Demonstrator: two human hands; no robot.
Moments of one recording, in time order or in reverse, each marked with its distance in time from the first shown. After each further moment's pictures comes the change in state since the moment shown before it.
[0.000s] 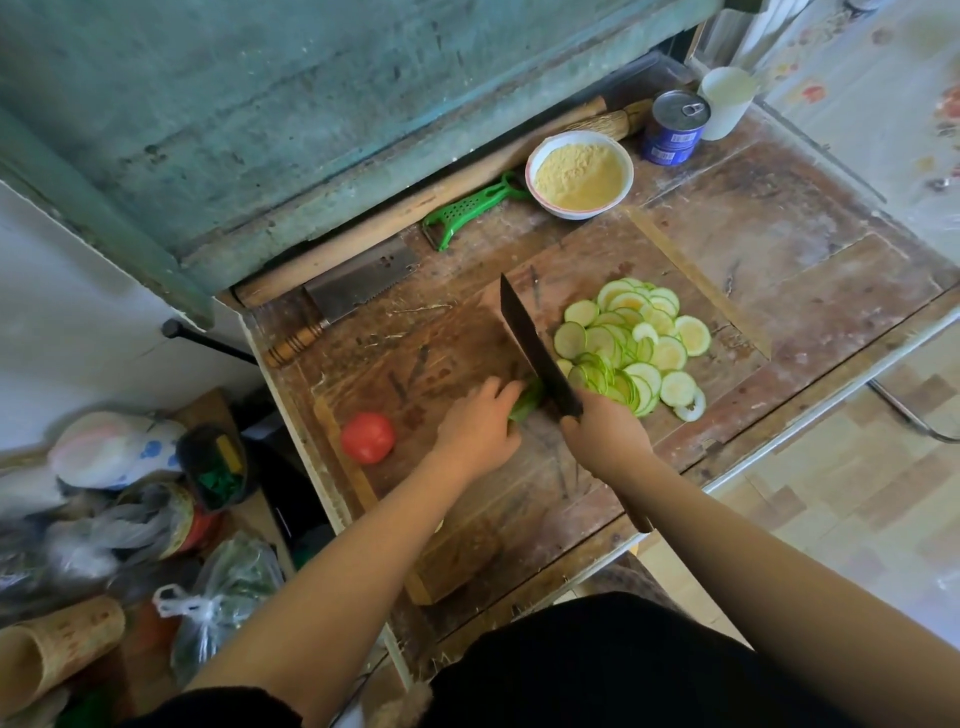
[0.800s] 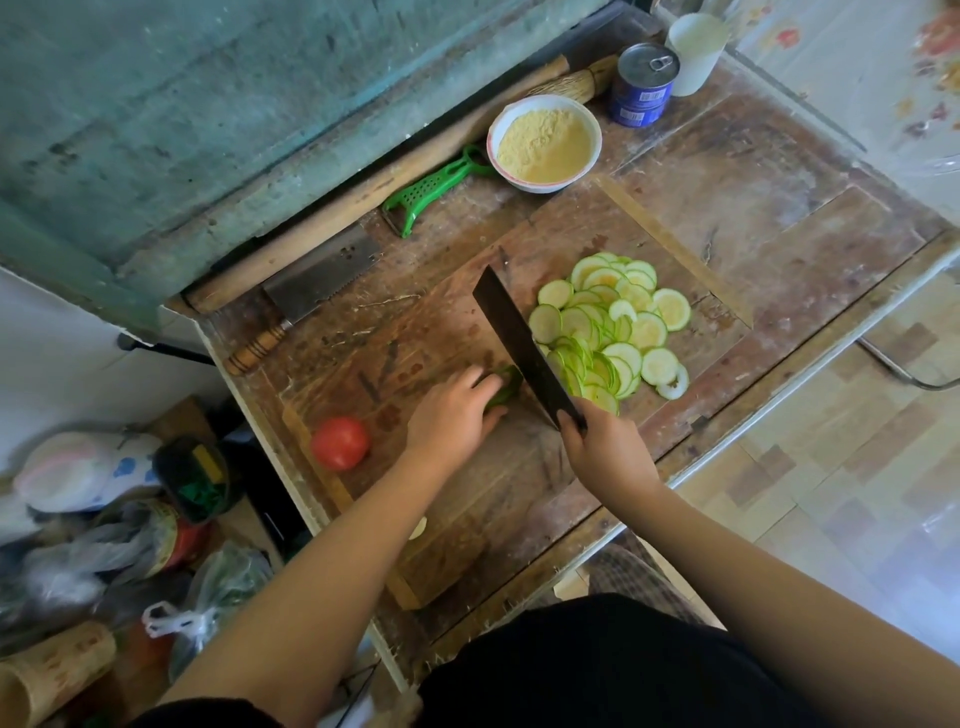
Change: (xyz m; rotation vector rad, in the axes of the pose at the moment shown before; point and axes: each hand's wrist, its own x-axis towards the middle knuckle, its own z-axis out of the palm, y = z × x) left_hand 0.009 -0.009 0.010 0.098 0.226 0.185; right_hand -0.019 0.034 0.014 0.099 0.148 -0.063
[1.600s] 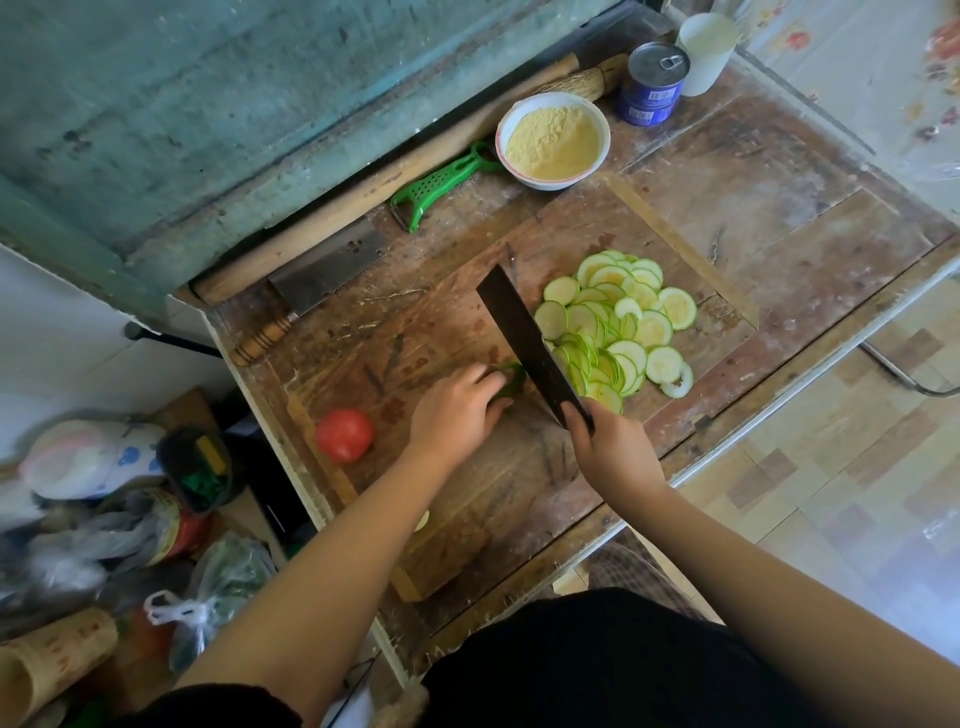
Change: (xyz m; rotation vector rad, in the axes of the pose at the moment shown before) left_hand -0.002 -0.004 0.007 -0.019 0.136 0.031; right_hand -0.005 0.003 -0.001 0.032 0.040 -0.029
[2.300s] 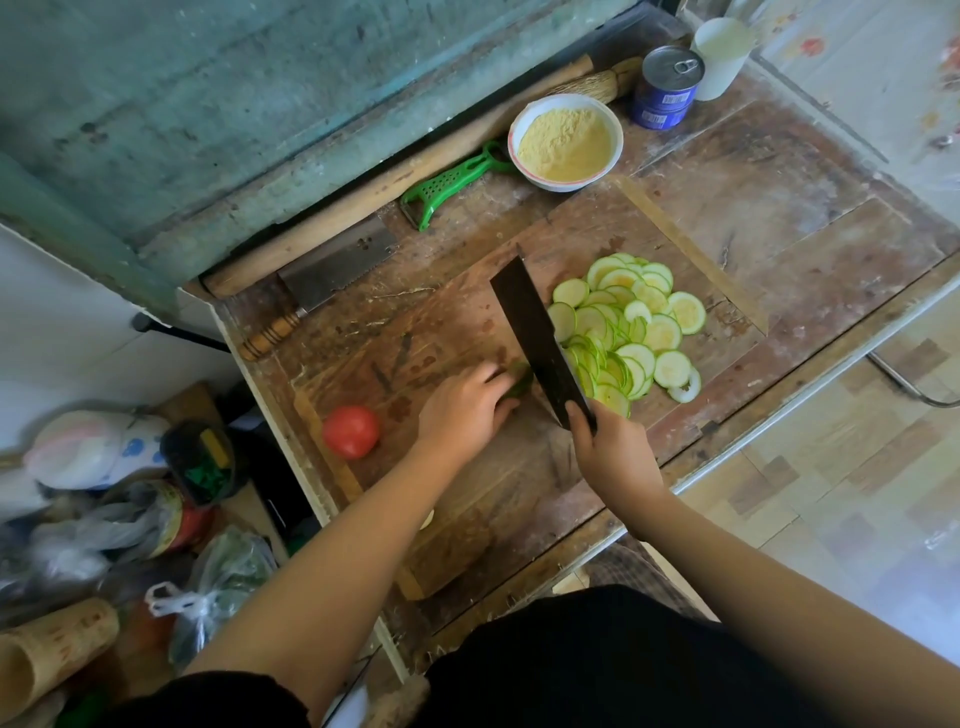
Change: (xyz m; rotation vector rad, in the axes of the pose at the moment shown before) left_hand 0.001 -0.003 0.004 0.020 -0.028 -0.017; right_hand 0.002 -0.009 0.005 0.007 -0.001 0.049
